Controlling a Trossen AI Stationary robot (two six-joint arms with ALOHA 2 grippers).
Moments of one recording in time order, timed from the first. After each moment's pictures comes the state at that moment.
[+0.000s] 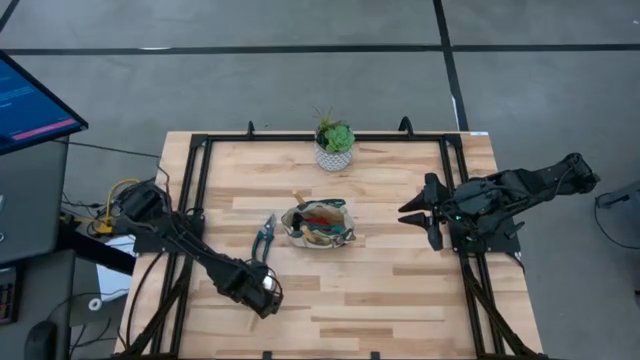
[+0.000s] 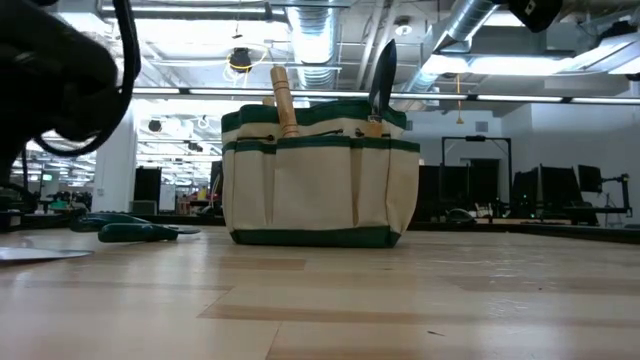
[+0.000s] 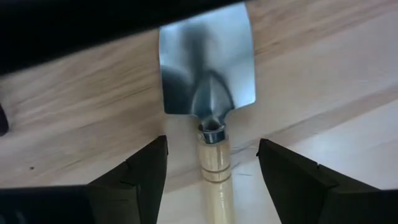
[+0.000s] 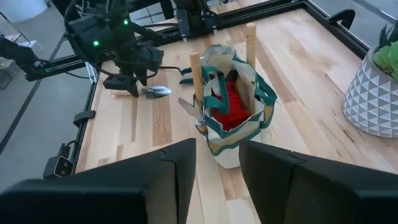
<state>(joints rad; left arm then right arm) -0.64 1.74 0.99 -0.61 0.03 -1.85 0.35 0.81 0.94 -0.68 0.34 0.42</state>
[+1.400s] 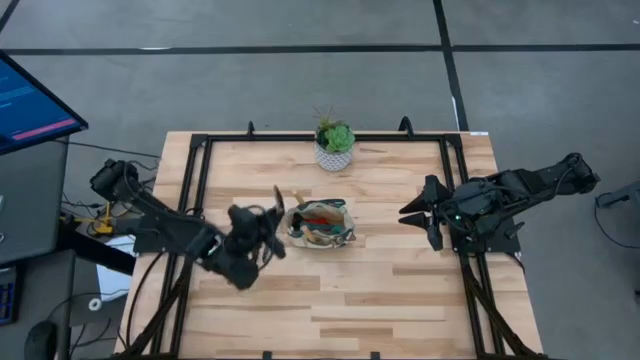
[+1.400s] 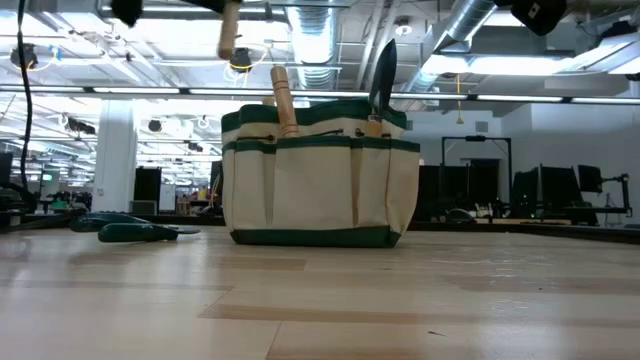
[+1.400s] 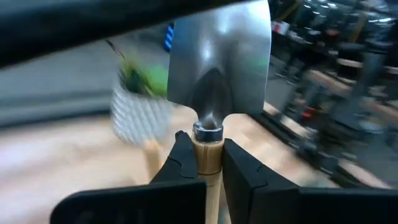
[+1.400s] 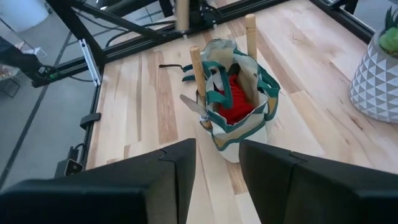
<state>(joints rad) -0.58 1.37 1.04 -0.47 -1.33 -1.13 0.35 0.81 0.94 -0.70 0.32 0.49</state>
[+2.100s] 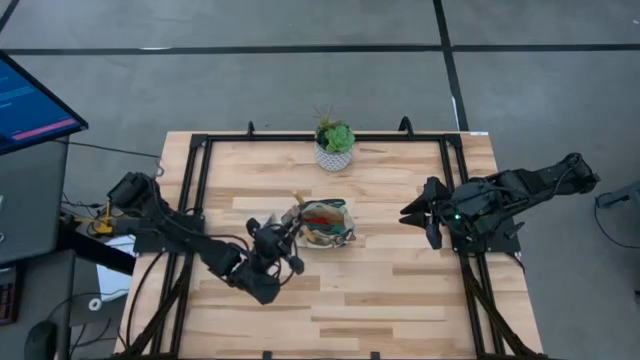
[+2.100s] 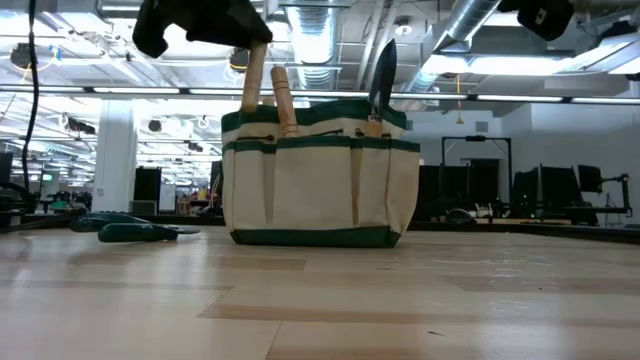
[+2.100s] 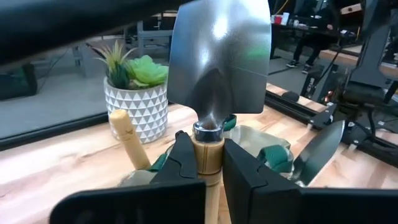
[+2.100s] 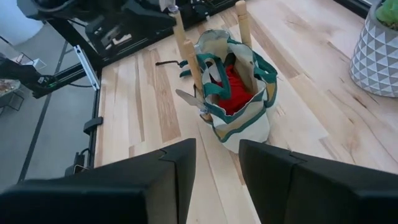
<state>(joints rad) -0.57 1.60 0.99 -0.13 -1.38 -0.88 0.35 0.81 0.94 -0.73 0.32 0.60</state>
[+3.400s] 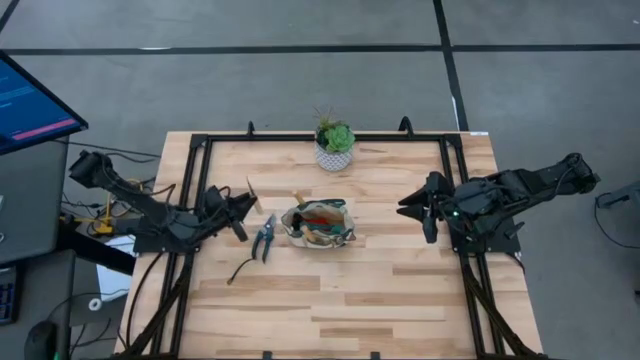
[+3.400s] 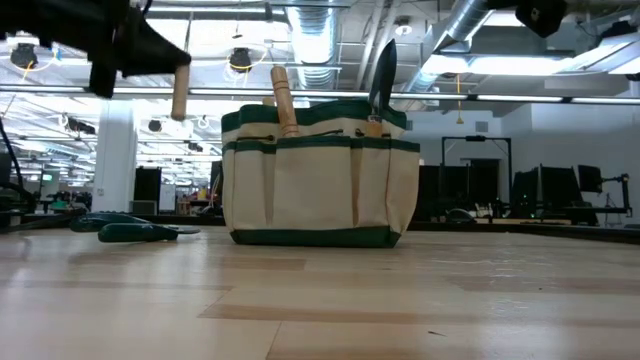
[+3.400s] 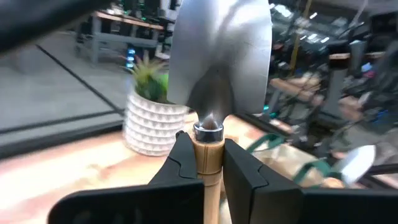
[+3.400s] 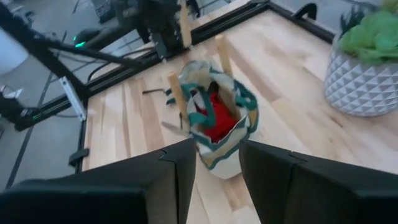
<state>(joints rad) -0.51 0.73 0.27 0.38 -1.17 -0.40 0.35 0.81 0.94 -0.67 0.44 0.60</state>
